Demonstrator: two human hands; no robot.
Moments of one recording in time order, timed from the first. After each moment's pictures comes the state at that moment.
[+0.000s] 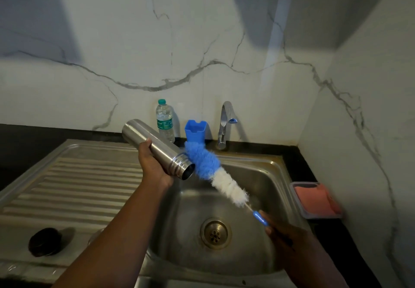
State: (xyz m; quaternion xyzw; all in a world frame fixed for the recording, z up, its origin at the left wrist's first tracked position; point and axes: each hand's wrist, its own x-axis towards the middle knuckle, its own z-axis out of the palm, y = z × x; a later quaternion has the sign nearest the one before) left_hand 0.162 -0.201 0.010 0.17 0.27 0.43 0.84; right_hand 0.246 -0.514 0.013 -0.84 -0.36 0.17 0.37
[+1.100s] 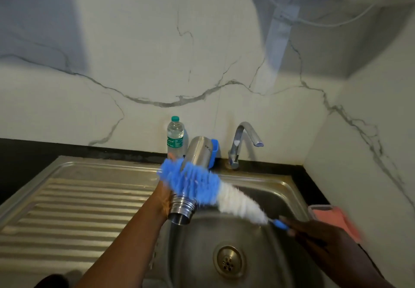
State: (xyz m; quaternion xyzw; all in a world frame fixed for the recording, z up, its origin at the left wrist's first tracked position) left_hand 0.129 -0.138 -0.002 0.40 0.22 0.14 0.88; right_hand 0.248 -0.465 0.055 -0.84 -0.48 0.01 0.24
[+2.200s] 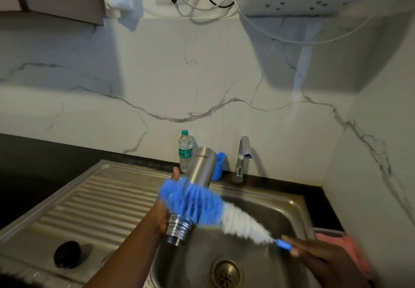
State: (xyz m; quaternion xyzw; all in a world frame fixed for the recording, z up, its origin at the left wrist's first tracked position) left_hand 0.116 -0.215 0.005 0.39 0.35 0.27 0.81; right_hand 0.313 -0.519 0.046 -0.72 -0.56 0.02 0.41
